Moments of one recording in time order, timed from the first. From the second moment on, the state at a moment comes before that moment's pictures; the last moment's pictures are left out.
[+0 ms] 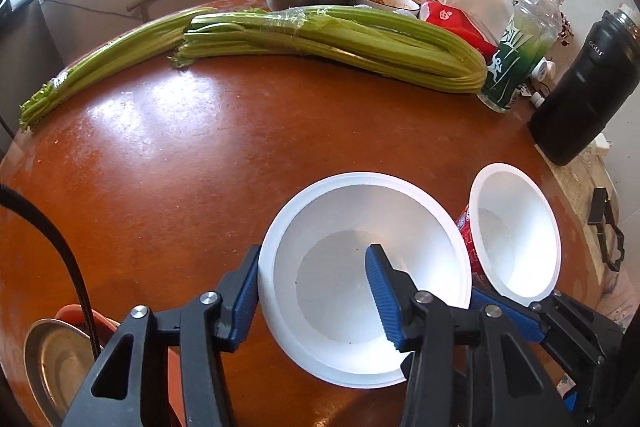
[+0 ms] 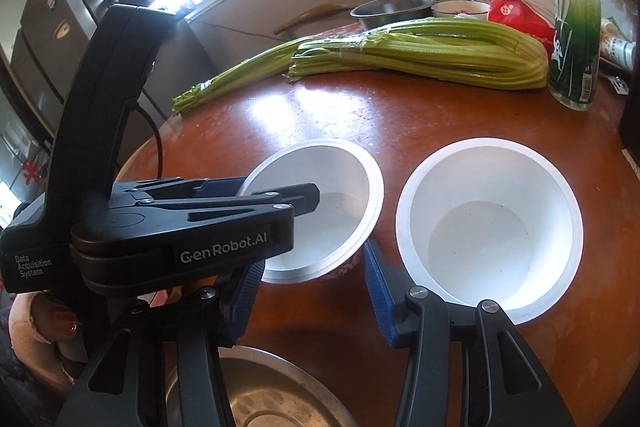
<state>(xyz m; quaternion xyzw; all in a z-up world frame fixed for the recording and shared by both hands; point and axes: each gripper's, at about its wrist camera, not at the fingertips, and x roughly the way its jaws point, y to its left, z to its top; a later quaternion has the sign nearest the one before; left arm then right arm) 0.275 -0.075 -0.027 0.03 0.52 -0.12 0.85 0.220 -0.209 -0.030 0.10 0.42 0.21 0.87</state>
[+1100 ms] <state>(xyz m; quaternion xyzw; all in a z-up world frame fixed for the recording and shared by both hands) 0.208 -0.066 0.047 0.04 0.44 -0.12 0.89 0.159 -0.199 0.030 0.06 0.35 0.24 0.90</state>
